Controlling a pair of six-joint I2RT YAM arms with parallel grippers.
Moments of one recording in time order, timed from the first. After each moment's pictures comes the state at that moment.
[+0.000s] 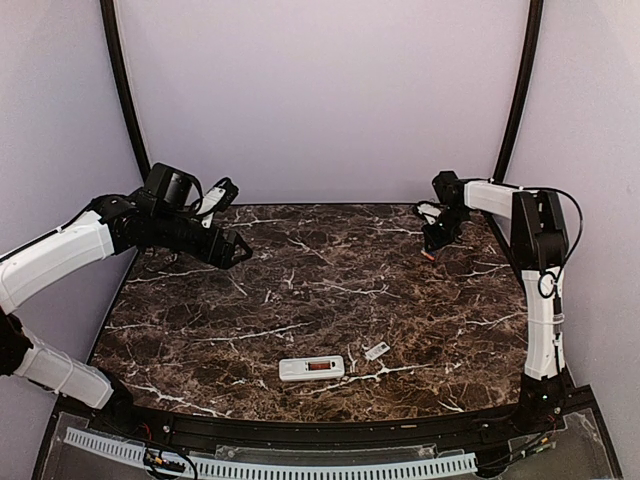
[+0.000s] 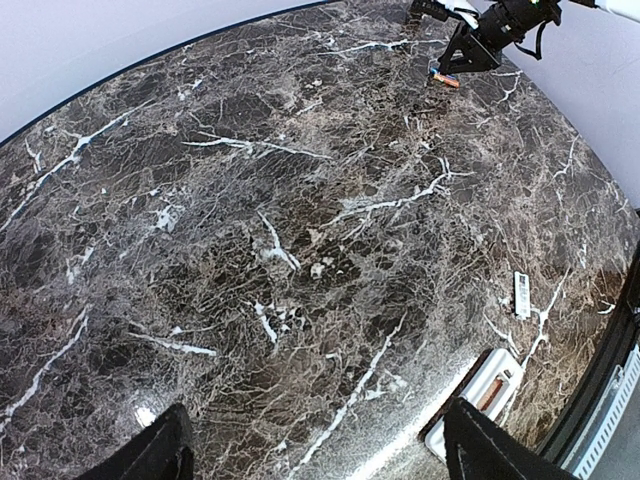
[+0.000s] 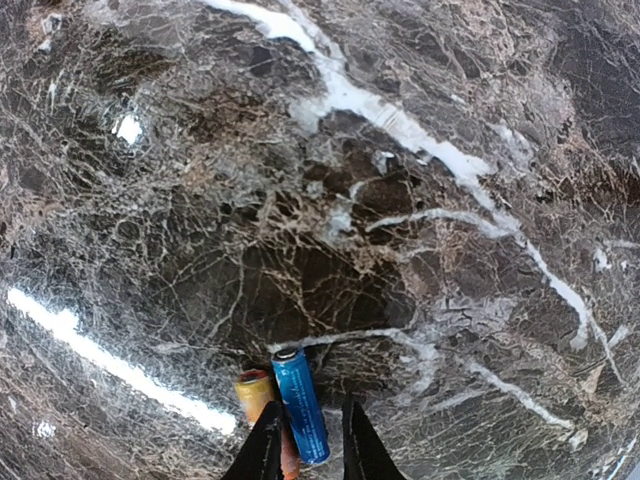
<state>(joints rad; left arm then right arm) -0.53 1.30 1.15 -0.61 0.20 -0.06 0.19 2.30 1.89 -0.83 -0.09 -0.30</state>
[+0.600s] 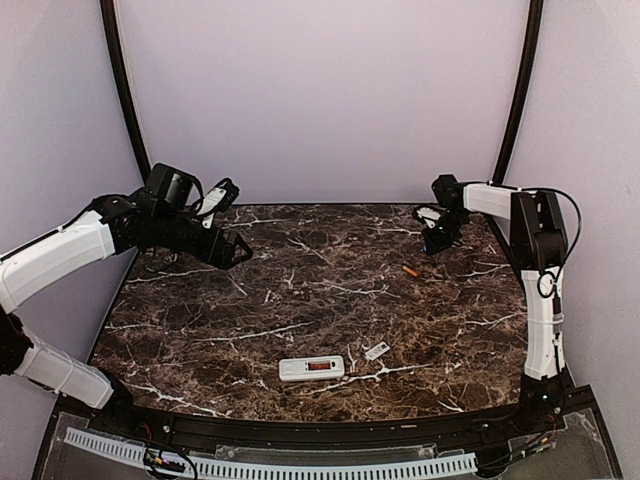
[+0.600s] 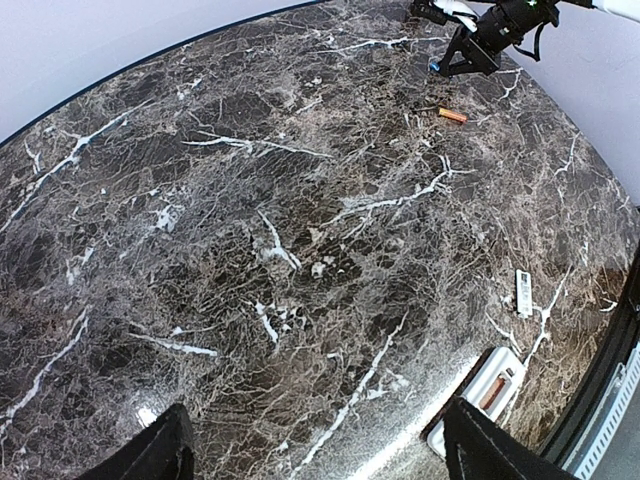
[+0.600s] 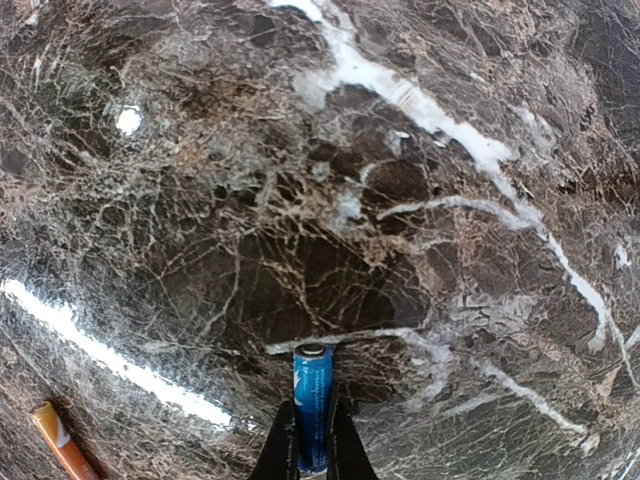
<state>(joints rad) -0.53 1.30 1.15 -0.61 0.20 -0.06 0.19 2.30 1.86 -0.82 -0.07 -0.32</state>
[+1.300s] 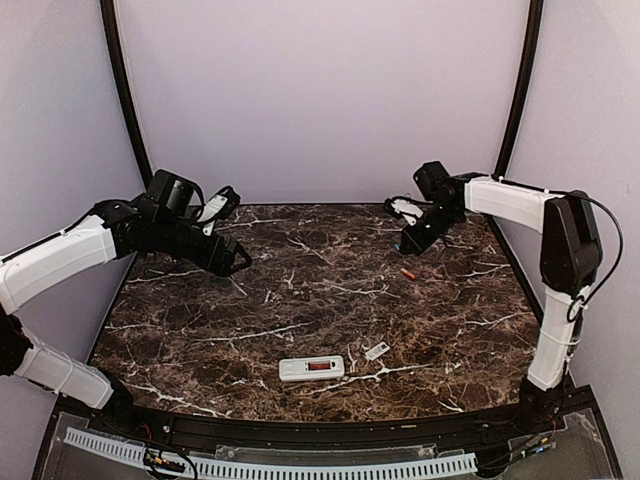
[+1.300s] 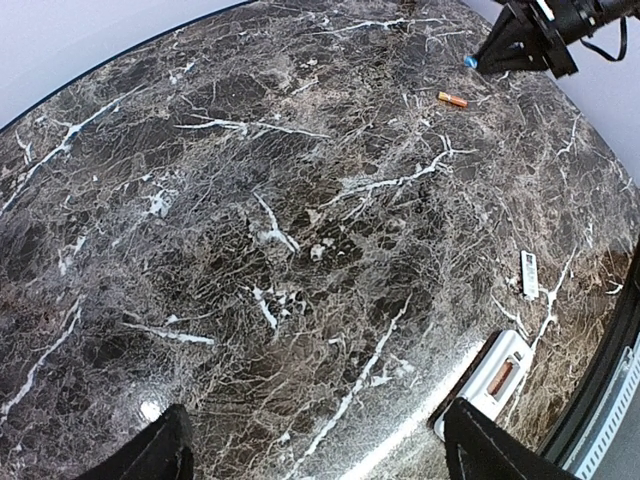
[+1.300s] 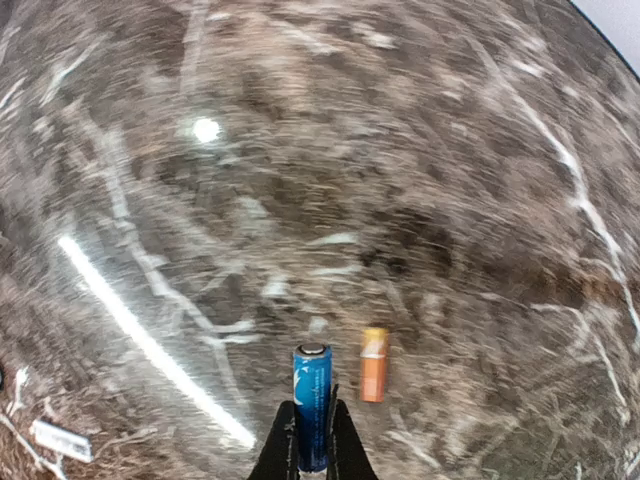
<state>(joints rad) -0.53 1.30 1.11 -0.60 0.21 -0.03 0.39 1.94 1.60 -0.79 -0.20 -0.33</state>
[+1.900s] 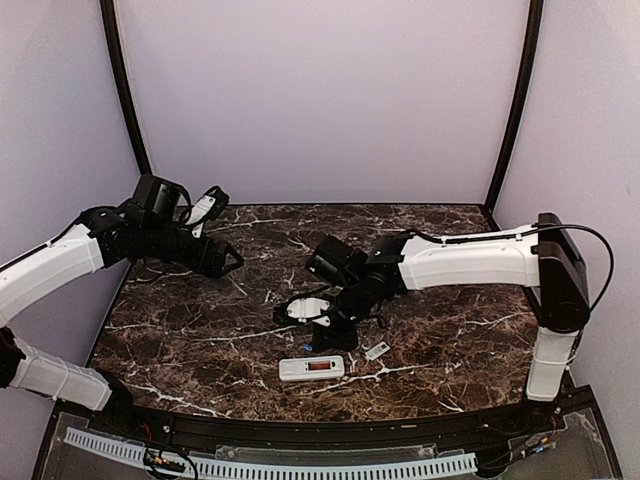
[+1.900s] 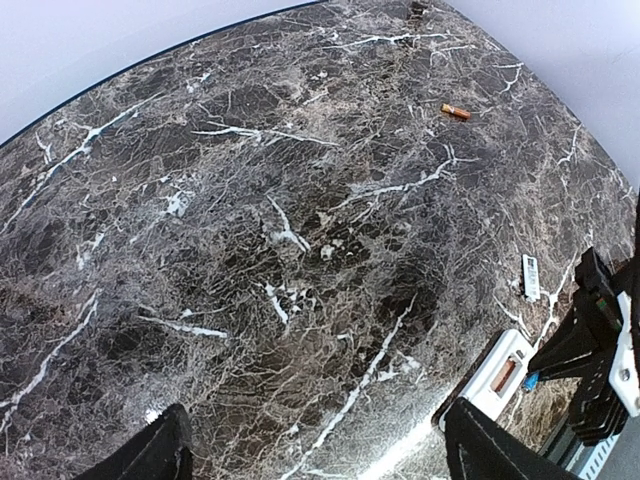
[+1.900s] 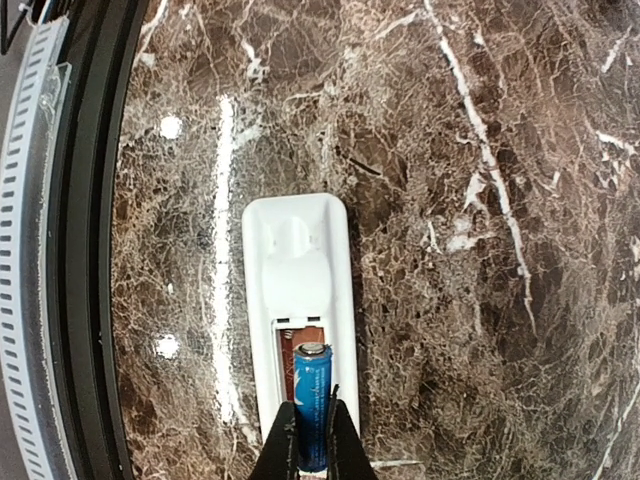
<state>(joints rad) -0.51 1.21 1.05 -0.58 0.20 -0.03 1.08 1.89 1.45 -0.72 -0.30 -0.45</state>
